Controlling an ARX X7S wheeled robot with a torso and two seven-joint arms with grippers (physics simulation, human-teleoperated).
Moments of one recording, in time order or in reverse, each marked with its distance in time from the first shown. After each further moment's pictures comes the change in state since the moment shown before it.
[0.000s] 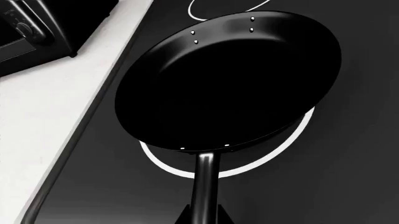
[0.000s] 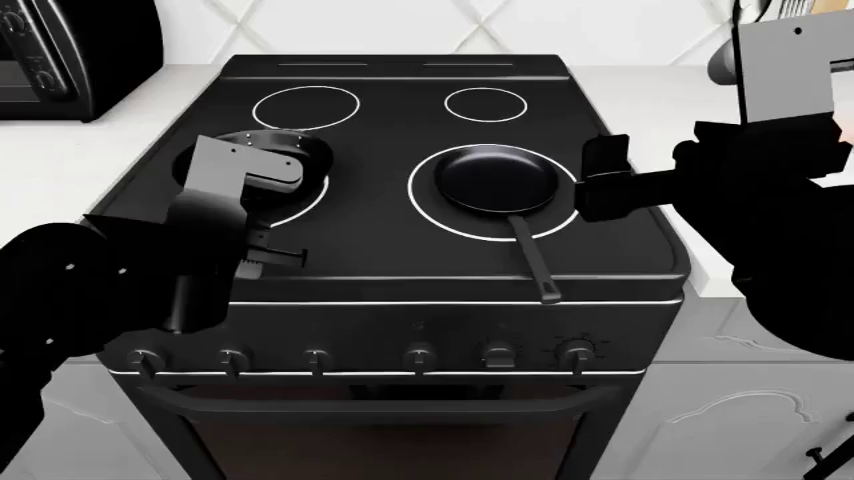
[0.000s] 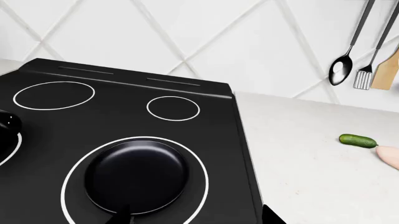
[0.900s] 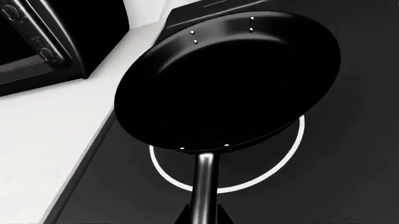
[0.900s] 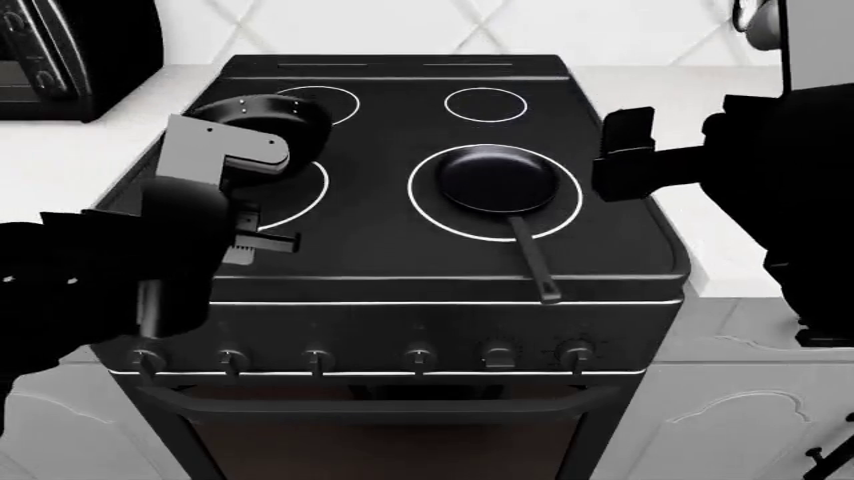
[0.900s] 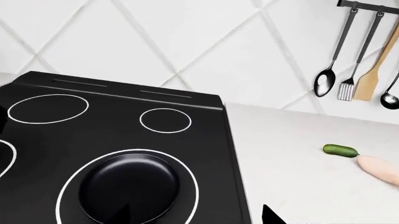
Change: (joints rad) left arm 0.008 -0.069 -0.062 0.152 -0.046 0.022 -0.051; right arm 0.073 0.013 0.025 -0.007 0.093 0.042 0.086
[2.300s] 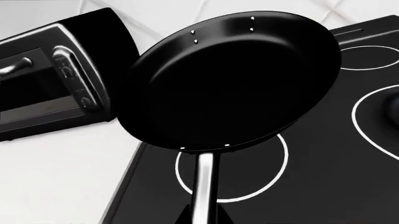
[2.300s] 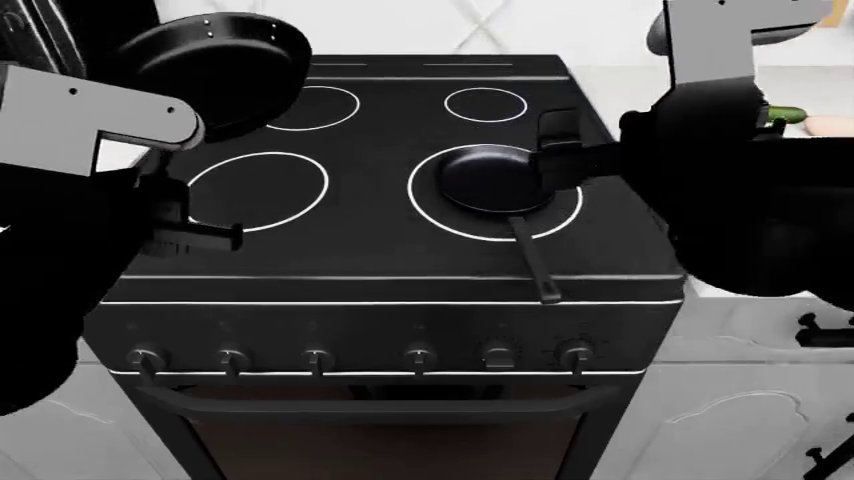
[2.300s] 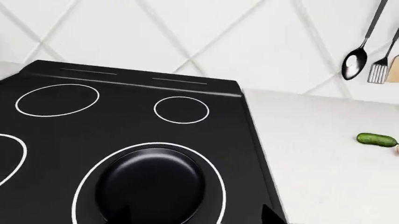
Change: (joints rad) left arm -0.017 -0.276 -0.184 0.421 -0.266 -0.028 -0.114; right arm 0.019 -0.181 -0.090 0.174 -0.156 -0.025 -0.054
